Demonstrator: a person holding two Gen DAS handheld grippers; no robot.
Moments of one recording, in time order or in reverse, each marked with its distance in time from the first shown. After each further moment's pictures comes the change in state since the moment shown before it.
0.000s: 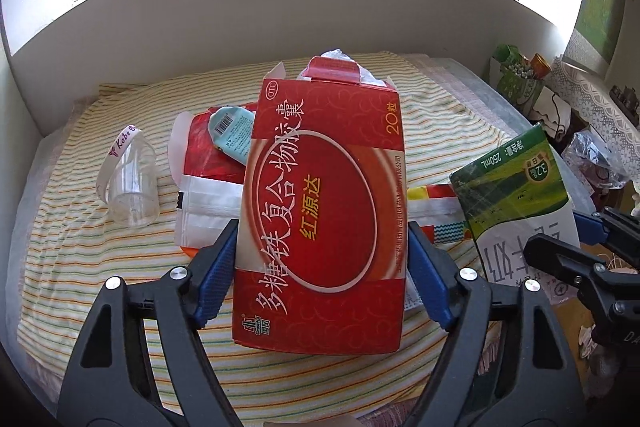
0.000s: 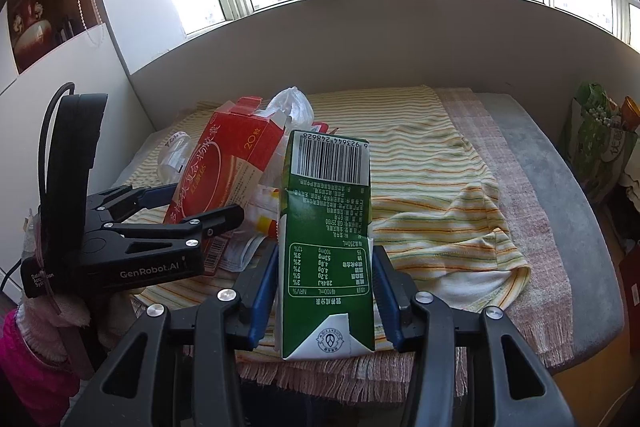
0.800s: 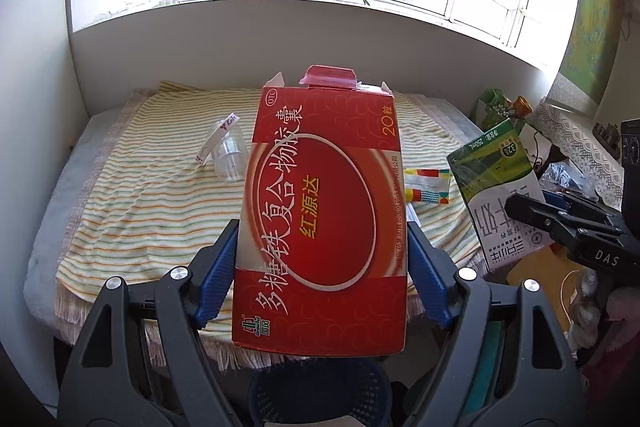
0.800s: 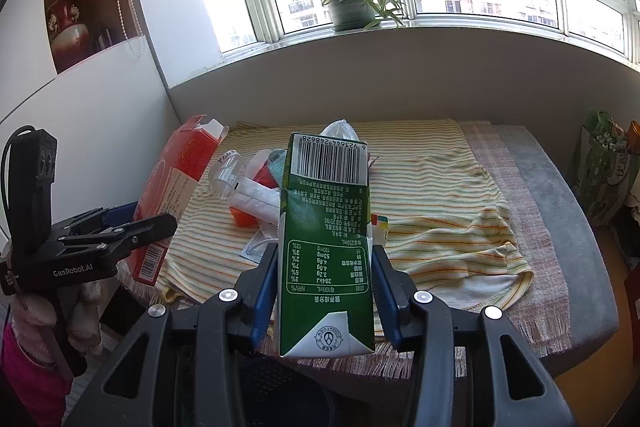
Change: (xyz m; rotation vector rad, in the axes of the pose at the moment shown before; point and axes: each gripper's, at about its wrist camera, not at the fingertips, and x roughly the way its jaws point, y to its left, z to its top) left arm -0.113 0.041 -0.055 -0.083 -0.120 -0.018; right arm -0.049 0.036 -0.007 -0.050 -0.081 0.083
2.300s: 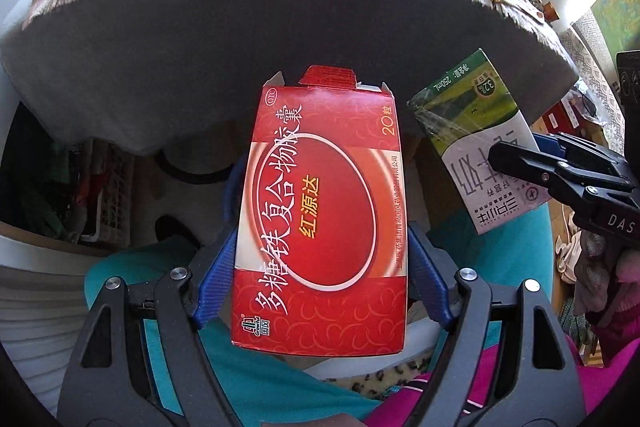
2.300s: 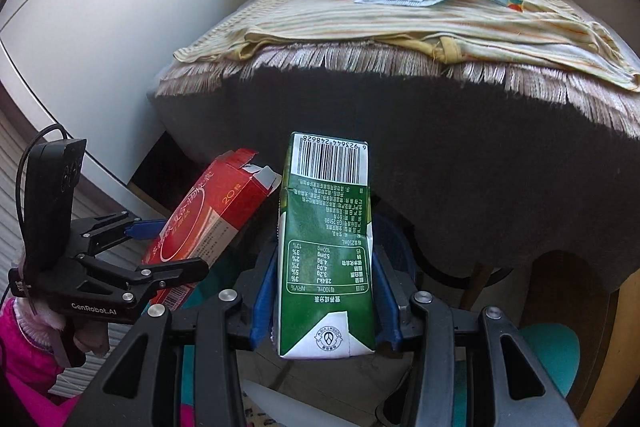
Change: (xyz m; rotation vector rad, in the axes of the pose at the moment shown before) left arm 0.006 0.016 -0.222 -0.159 0.441 -0.002; right arm 0.046 0.068 -0.170 -0.085 0.389 0.159
